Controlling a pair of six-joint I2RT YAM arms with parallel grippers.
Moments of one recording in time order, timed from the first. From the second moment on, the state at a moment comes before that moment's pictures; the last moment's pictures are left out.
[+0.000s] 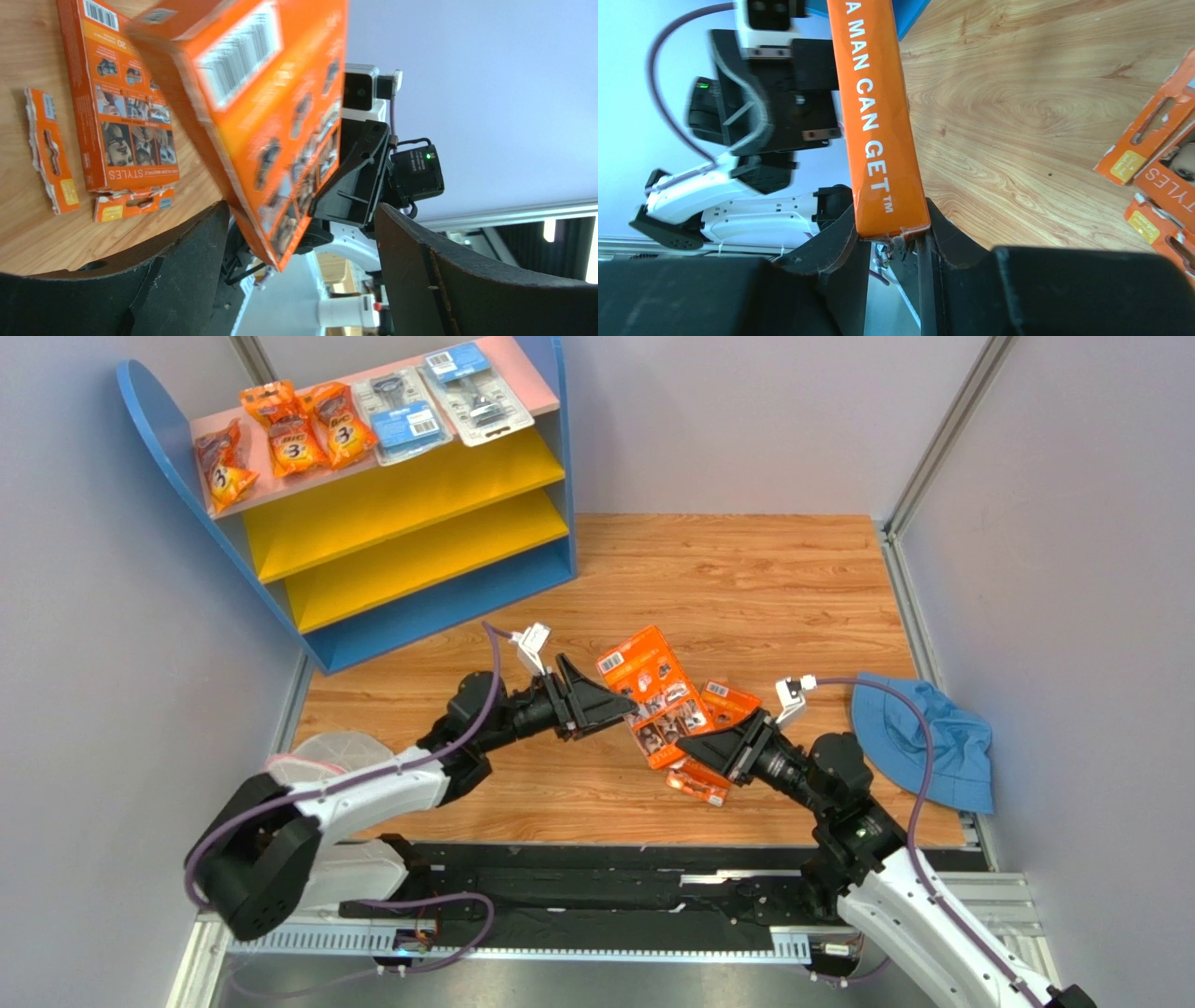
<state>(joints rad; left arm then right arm) -0.73 1.25 0.45 0.81 0.43 -1.27 0.53 0.43 0.23 0.10 -0.38 1.13</state>
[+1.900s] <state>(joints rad) -0.73 0.54 0.53 -0.78 -0.11 -0.82 0.57 1.82 1.42 0.28 -0.67 1.10</state>
